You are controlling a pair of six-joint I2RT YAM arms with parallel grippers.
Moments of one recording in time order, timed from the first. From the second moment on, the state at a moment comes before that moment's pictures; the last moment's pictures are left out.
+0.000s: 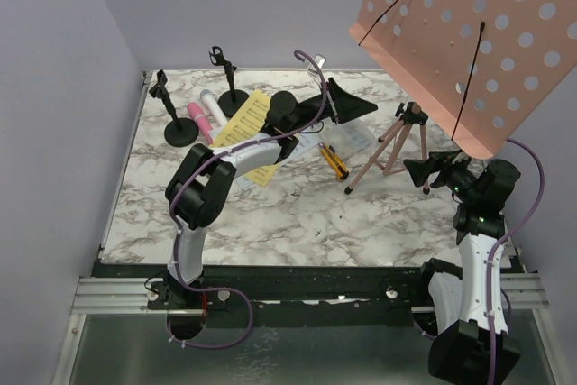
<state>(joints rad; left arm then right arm) -0.66 1.98 1.42 1.04 0.63 -1.11 -0.37 0.71 0.50 0.01 -0.80 0.04</state>
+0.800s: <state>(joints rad) -0.73 2.10 1.64 0.68 0.58 -1.35 -0.38 0.71 0.50 0.01 -0.80 0.04</state>
